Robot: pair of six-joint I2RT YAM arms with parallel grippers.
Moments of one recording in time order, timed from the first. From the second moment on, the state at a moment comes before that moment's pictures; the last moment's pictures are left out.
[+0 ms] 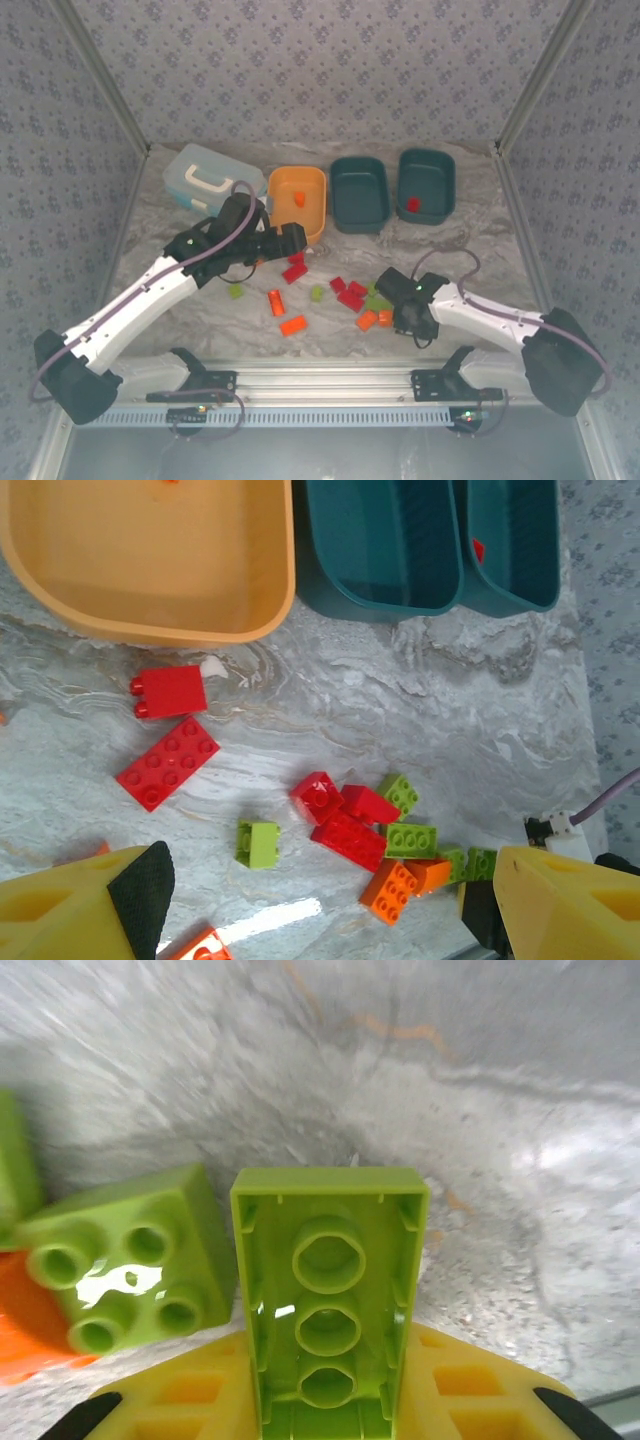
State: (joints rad) left arm -0.72 1.15 1.10 -0.69 0.06 -0.81; right arm 0.78 1.17 0.61 -0.98 0.16 1.00
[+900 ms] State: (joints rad) left arm -0.63 1.12 1.00 -0.51 0.11 -0.97; right arm 0.43 2.14 1.88 -0.86 0.10 0.57
